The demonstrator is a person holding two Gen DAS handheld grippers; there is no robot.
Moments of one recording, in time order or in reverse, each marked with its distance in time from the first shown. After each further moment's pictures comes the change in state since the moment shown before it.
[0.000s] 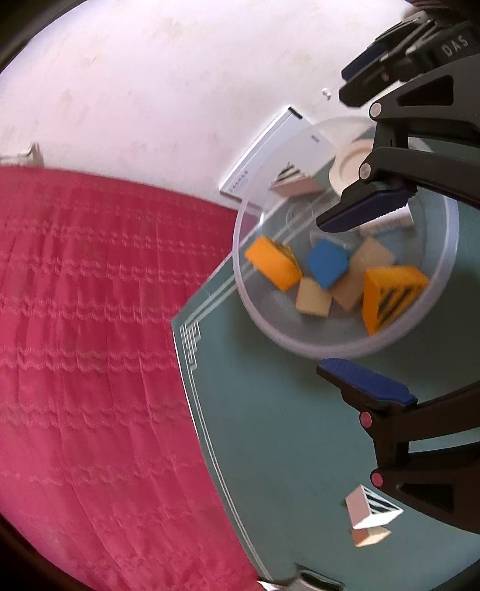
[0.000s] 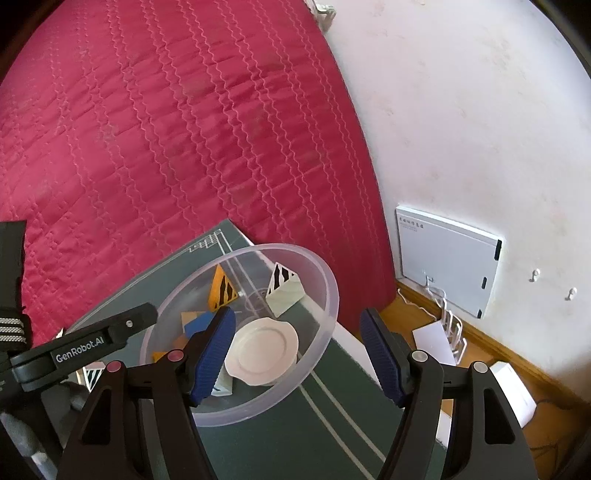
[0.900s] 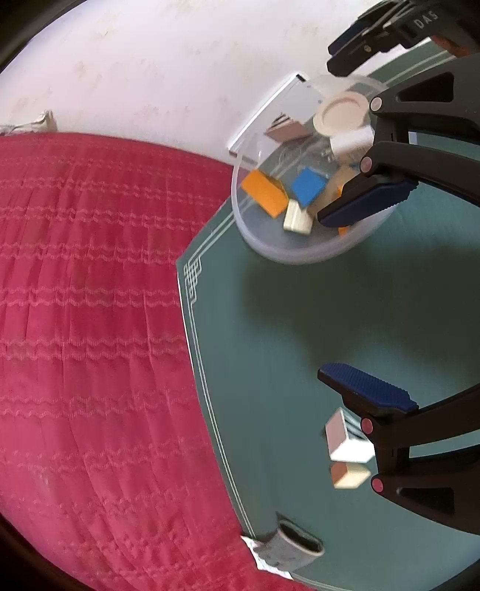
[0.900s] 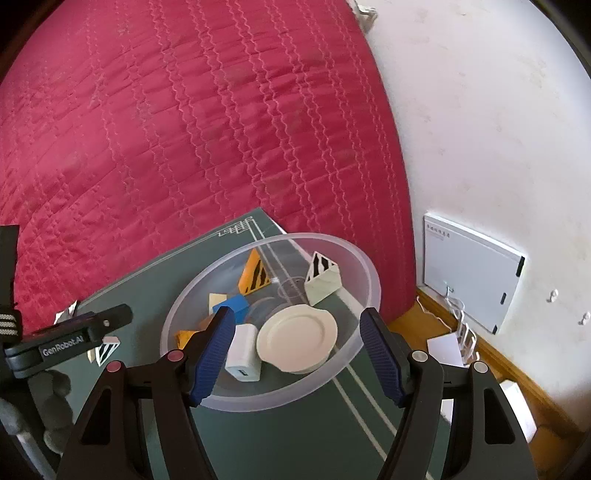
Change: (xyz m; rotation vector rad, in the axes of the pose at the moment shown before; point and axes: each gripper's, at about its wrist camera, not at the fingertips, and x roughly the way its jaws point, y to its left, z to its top) left arm -0.030 0.048 -0.024 -0.035 -0.044 0.139; right arm -0.002 0.024 -0.012 -0.105 0.007 0.090
